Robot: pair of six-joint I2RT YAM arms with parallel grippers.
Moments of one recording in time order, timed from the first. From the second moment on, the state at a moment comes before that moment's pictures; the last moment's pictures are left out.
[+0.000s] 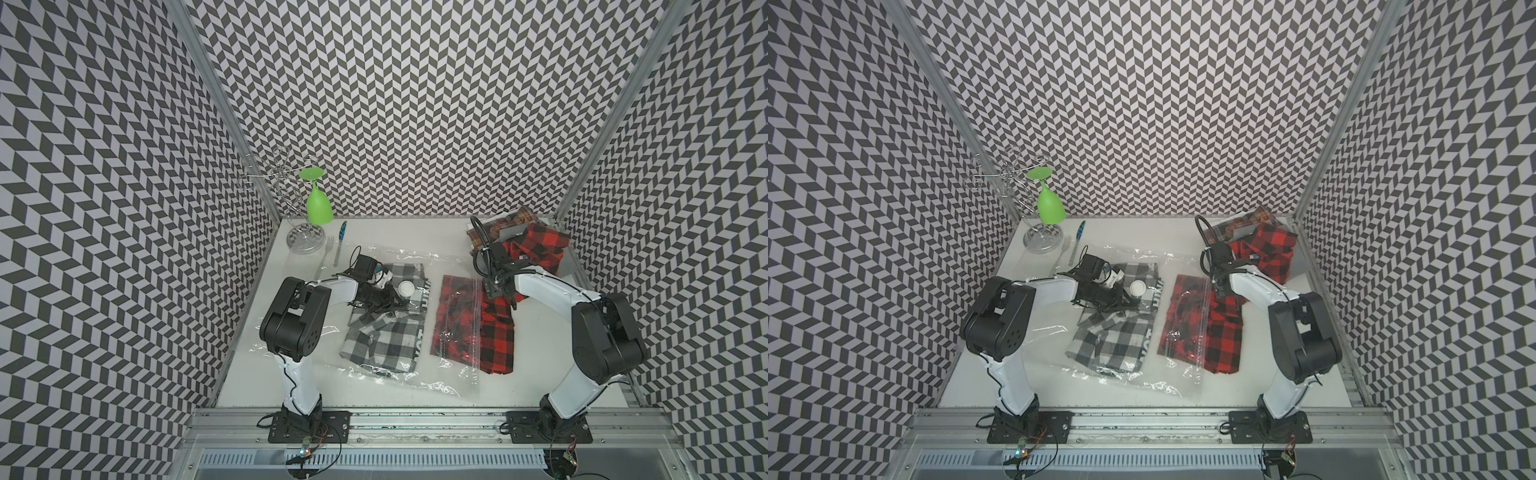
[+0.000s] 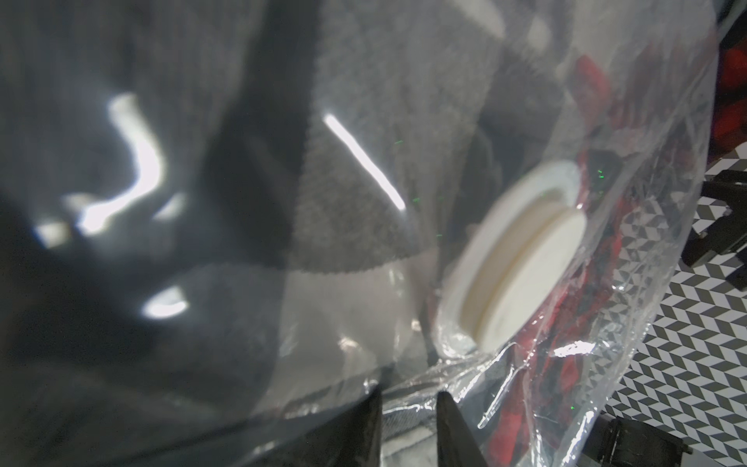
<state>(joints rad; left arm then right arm) -0.35 1.90 1.03 -0.27 0.67 -0.48 0.32 1.71 1.14 -0.64 0.57 0.12</state>
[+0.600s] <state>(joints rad) -0.35 1.91 1.04 -0.26 0.70 -0.46 0.26 1.82 1.21 -0.60 0.53 0.12</state>
